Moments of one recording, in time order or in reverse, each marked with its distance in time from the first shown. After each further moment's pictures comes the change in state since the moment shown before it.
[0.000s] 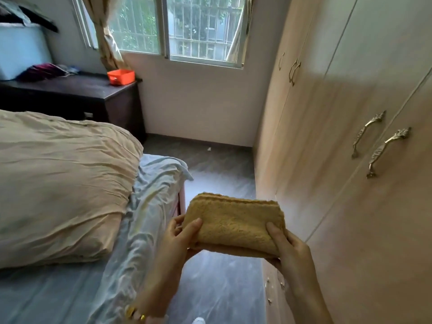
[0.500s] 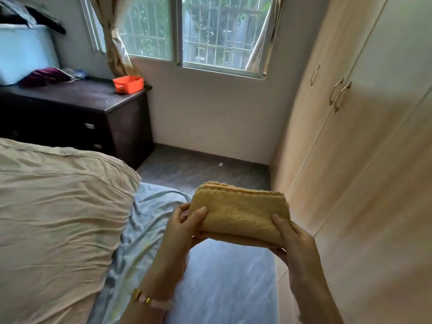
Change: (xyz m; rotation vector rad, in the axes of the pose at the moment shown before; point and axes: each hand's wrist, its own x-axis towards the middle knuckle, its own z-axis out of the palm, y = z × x) left_hand 0.262 0.098 0.061 0.021 -0.014 0.067; right_hand 0.268 -0.068 0.128 -0.079 -0.053 -0.046
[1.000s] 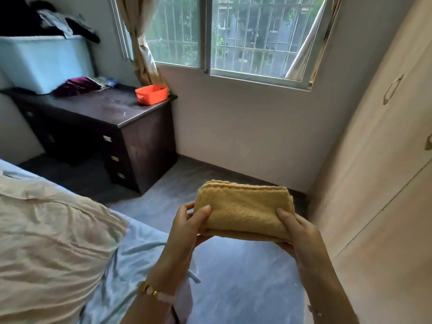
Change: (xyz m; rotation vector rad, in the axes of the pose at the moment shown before) left_hand 0.296 0.034 0.090 0.048 0.209 0.040; right_hand 0.345 -0.047 0.082 -0.076 -0.267 0.032
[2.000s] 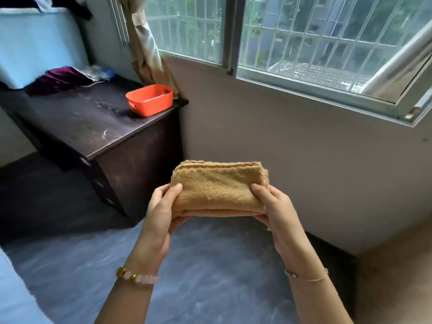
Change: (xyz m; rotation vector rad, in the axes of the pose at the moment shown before) left_hand 0.549 0.110 0.038 -0.136 0.292 0.027; right_hand 0.548 -0.117 0.229 -0.038 -0.329 0.018
